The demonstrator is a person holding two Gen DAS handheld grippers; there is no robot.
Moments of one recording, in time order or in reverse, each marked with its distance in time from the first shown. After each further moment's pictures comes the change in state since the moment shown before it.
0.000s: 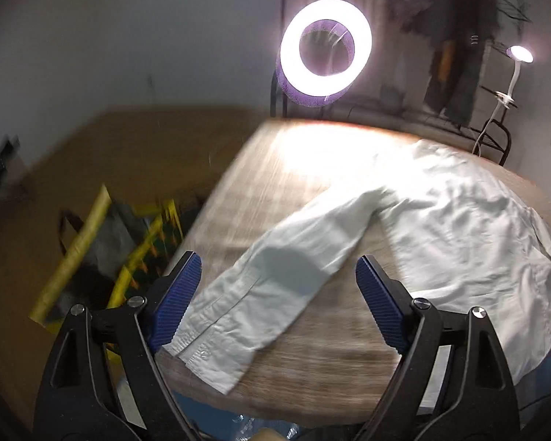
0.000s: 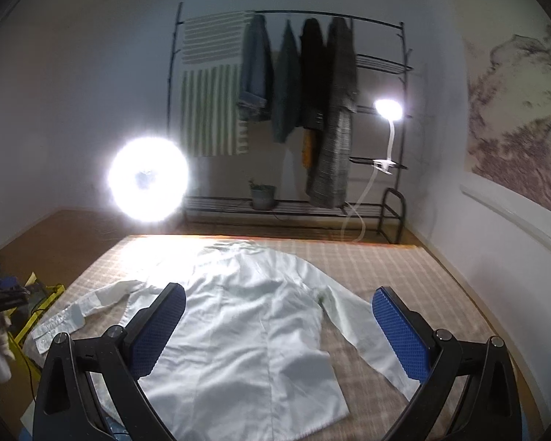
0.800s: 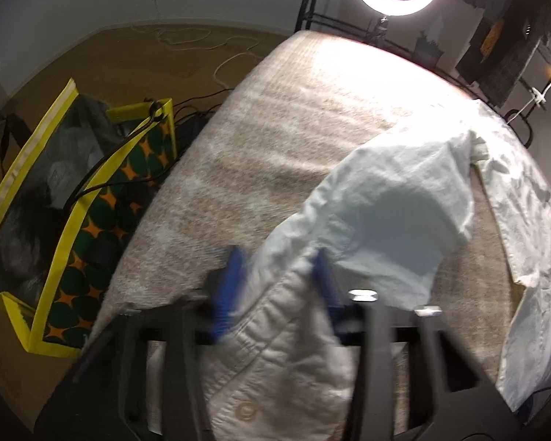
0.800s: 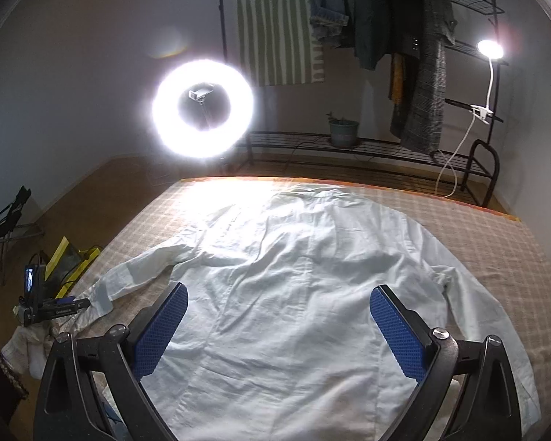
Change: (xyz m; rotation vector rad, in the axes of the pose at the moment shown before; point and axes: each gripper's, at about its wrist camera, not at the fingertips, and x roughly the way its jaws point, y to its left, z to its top) left arm 0.134 0.061 -0.041 -0.098 0.232 -0.069; right arm 0.178 0.091 -0.008 -0.036 0.267 0.271
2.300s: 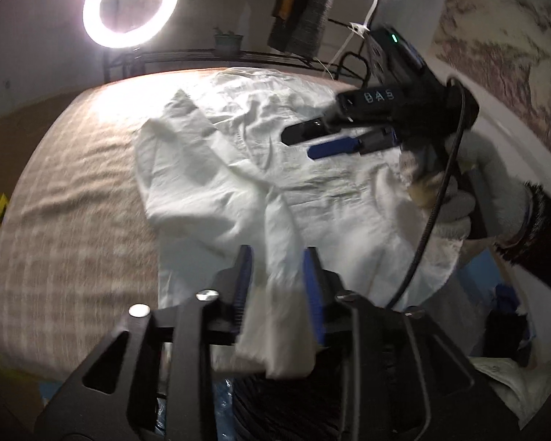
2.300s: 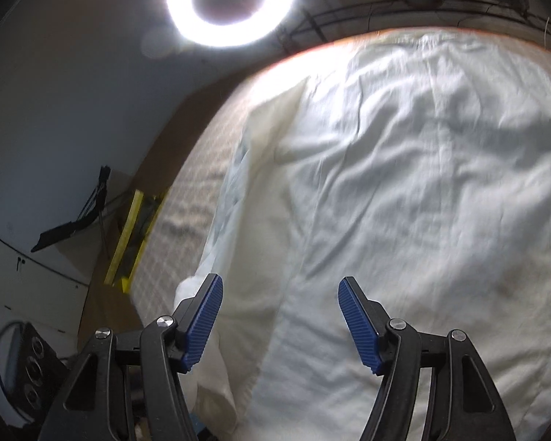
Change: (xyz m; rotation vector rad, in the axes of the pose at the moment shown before) left arm -0.133 -0.231 -0.100 0.414 -0.048 -0.399; right arm 0.154 0.006 -0.044 0.189 0.451 0.506
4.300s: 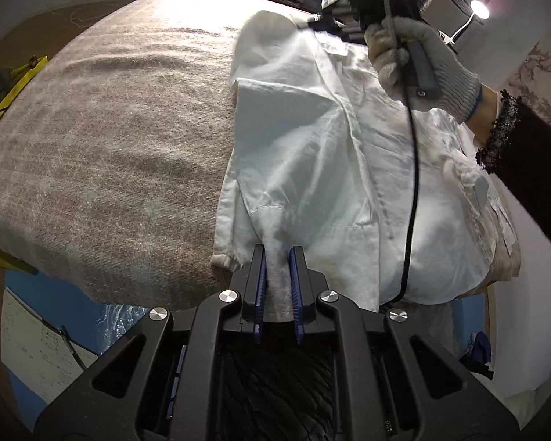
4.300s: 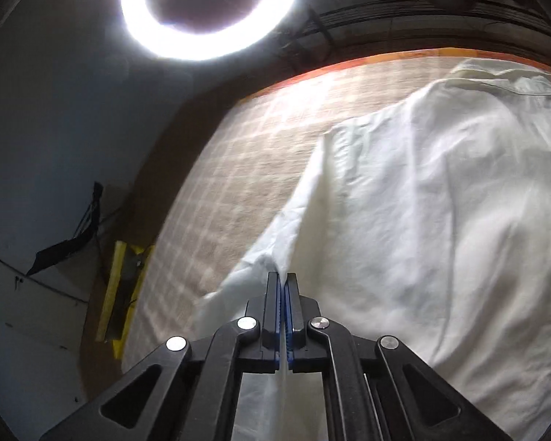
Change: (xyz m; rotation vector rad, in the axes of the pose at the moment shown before) left arm 0.022 0.058 -0.048 -0.323 0.157 0.089; right arm 0.110 0.011 0.156 0.026 -0.018 -0.042
